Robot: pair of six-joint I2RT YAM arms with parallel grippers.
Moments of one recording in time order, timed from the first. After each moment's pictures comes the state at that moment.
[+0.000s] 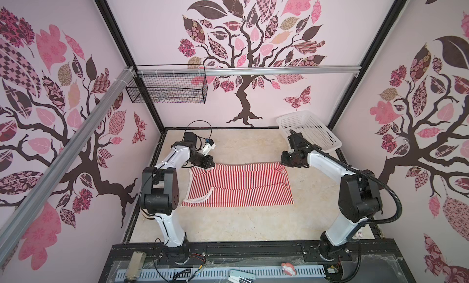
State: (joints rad) left arm -0.04 1.83 1.37 -0.80 0.55 0.37; right arm 0.26 1.71 1.24 -0.59 -0.03 0.48
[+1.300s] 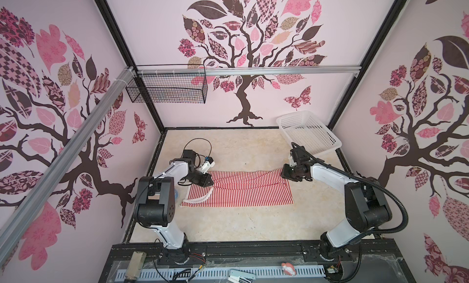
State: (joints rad) left arm -0.04 1.69 1.02 -0.72 0.54 0.42; right arm 0.26 1.62 0.98 -0.45 -0.18 0.51
